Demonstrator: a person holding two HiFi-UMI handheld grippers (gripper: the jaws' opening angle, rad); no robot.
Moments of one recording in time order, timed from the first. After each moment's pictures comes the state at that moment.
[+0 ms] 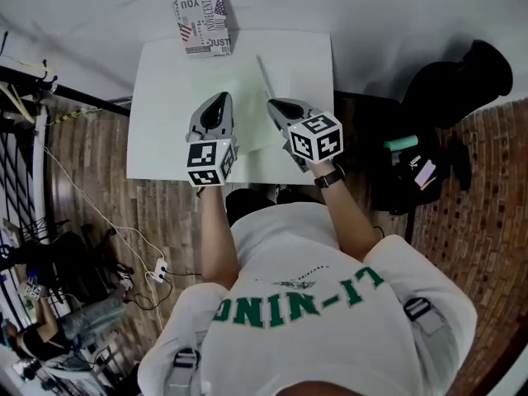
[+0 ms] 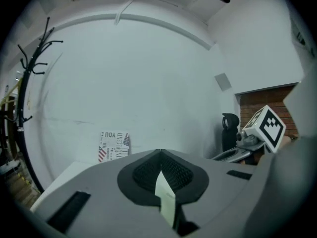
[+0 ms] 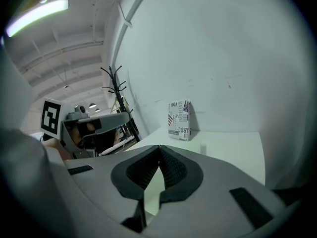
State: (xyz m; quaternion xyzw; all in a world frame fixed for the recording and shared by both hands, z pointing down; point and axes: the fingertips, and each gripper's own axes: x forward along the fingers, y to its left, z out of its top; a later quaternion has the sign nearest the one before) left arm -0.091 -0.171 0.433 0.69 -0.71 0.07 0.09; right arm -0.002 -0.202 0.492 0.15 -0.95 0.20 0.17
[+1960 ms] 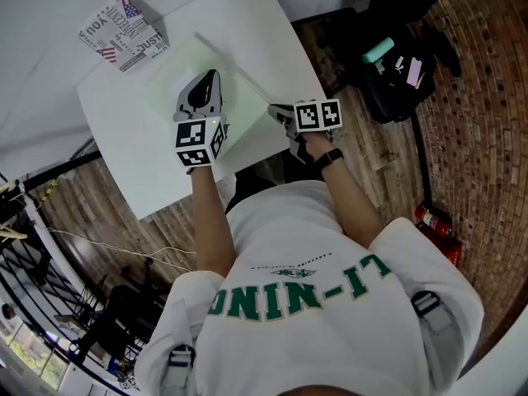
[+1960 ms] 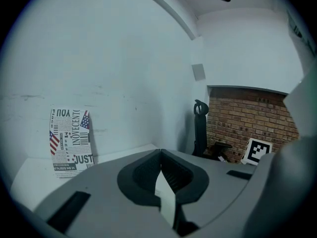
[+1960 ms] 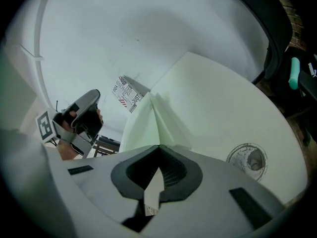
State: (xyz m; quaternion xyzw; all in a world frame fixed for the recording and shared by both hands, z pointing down) left arm -0.060 -0.246 0.516 0.82 -0.54 0.12 0.14; right arm 0.064 -0.168 0.665 0.31 -0.75 0.56 0.18
